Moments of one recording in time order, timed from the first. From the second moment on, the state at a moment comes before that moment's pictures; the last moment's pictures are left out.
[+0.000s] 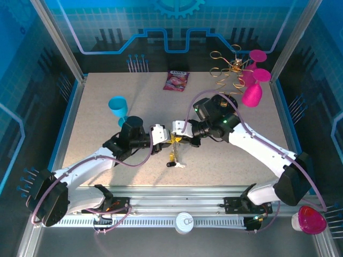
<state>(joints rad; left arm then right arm) -0.57 1.17 0.66 0.08 0.61 0.47 0.68 1.39 1.18 -0.68 -0.53 -0.83</state>
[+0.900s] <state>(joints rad) -0.56 1.17 0.64 0.18 0.57 0.36 0.67 1.23 0.90 -0.29 -0.44 -0.71</state>
